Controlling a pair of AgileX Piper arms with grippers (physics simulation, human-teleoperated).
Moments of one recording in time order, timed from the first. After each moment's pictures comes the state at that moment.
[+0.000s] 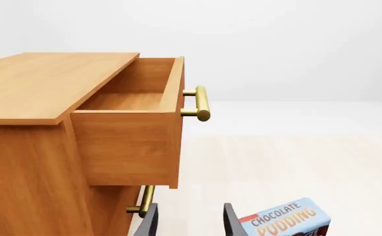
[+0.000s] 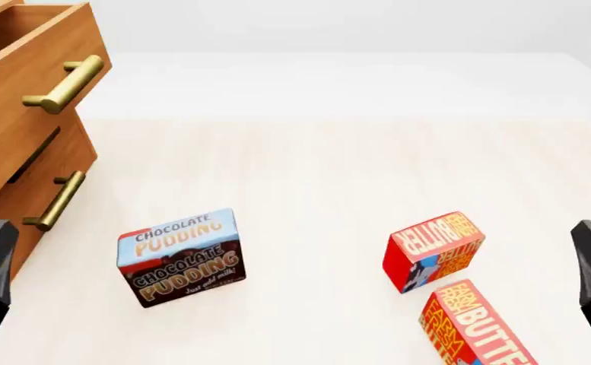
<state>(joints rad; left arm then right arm) 0.00 0.00 0.00 0.00 0.00 0.00 0.00 0.00 0.00 0.00</state>
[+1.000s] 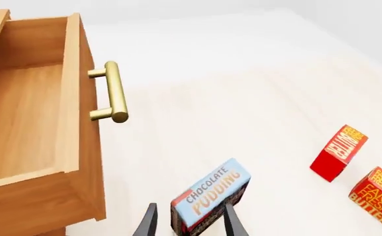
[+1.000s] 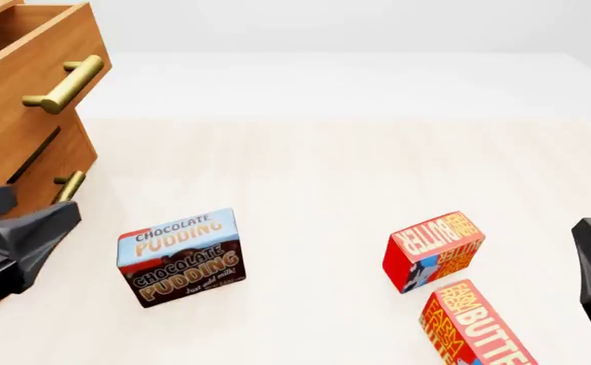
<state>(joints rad) -0.34 0.36 -0.38 0.38 -0.05 0.01 0.00 0.00 -0.01 0.01</state>
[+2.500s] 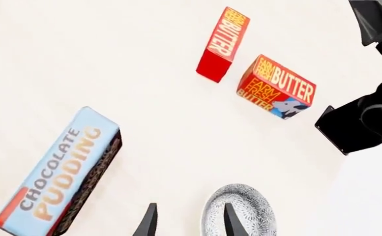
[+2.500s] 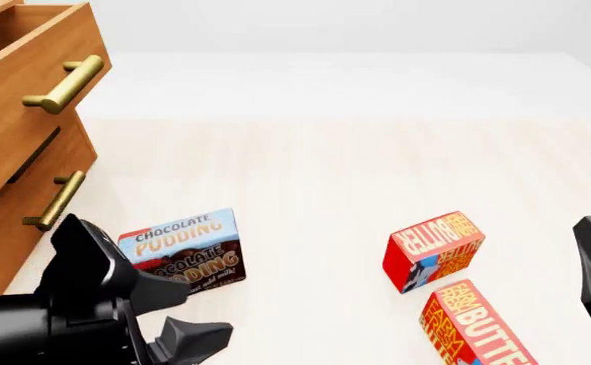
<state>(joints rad) -0.97 0.82 -0.38 0.30 -0.30 0.01 0.00 0.00 -0.02 0.02</state>
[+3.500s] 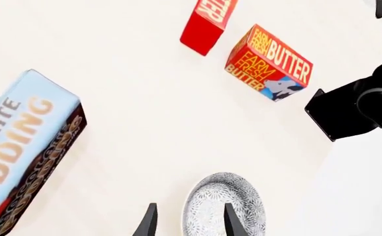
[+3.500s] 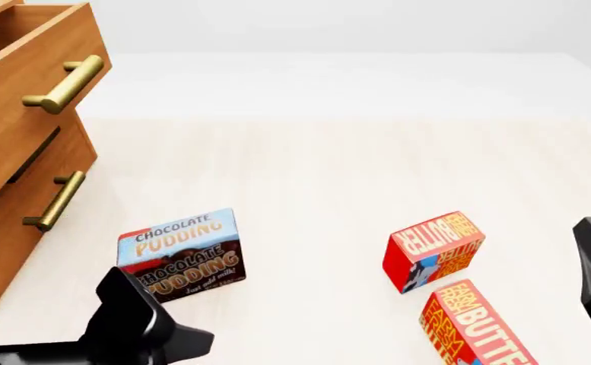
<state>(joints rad) -1.10 0.98 -0.26 0.07 -0.47 0.00 0.00 0.00 -0.01 0.02</state>
